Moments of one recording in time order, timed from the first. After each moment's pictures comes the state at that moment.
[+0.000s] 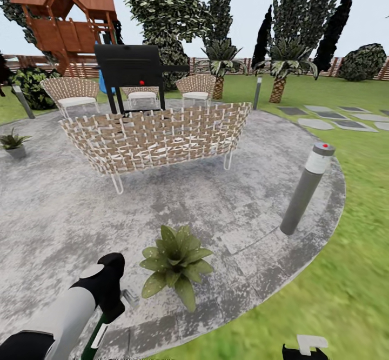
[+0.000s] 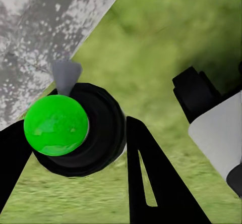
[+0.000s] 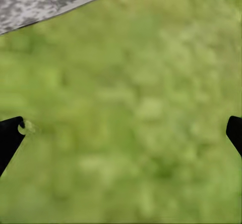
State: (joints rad) left arm -0.77 0.05 -0.12 -0.46 -1.27 0.88 -1.20; right arm -0.45 -0.11 0.09 -0.03 -0.08 -0.32 -0.23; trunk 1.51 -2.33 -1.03
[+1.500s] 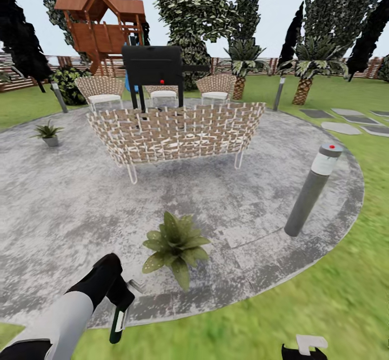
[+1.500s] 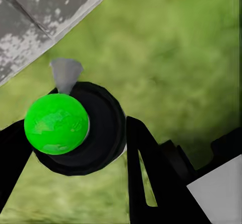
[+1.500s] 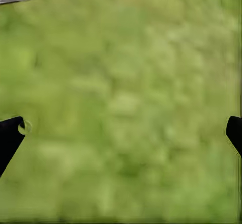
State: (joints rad) left arm -0.74 0.04 0.04 -0.51 -0.98 0.80 -0.95; right arm -0.45 -0.10 0.09 -0.03 -0.08 -0.32 -0.23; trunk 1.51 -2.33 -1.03
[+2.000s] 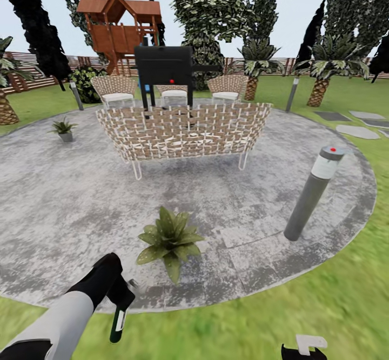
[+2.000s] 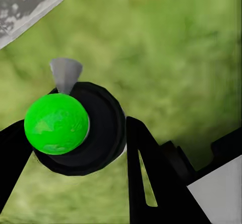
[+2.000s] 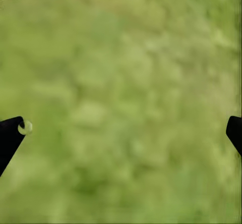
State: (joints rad) left arm -0.74 0.04 0.04 -0.51 -0.98 0.80 -0.95; right arm -0.45 -0.10 0.09 -0.03 -0.08 -0.32 -0.23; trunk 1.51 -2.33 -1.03
